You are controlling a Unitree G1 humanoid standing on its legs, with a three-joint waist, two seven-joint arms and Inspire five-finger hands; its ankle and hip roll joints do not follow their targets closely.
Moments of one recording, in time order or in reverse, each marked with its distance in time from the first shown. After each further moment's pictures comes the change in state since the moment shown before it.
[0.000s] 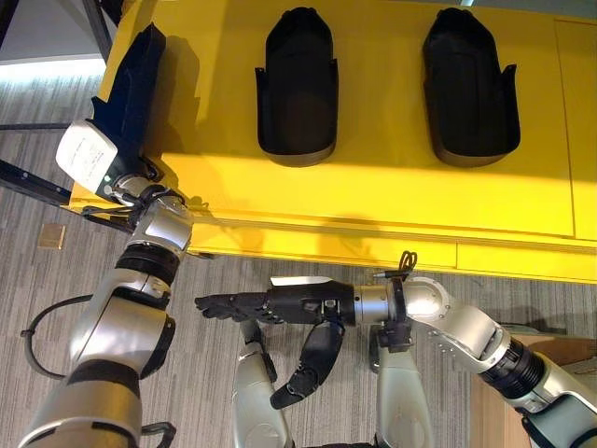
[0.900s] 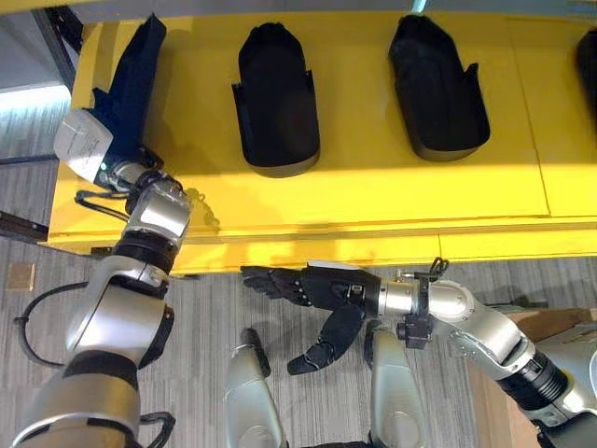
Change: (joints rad) left arm -0.019 0.014 -0.015 -0.014 -0.065 0.066 0.039; right arm 0.155 0.005 -0.122 -0.024 0.040 0.047 -0.037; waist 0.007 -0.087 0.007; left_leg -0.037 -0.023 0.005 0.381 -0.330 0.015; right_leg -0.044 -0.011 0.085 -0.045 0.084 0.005
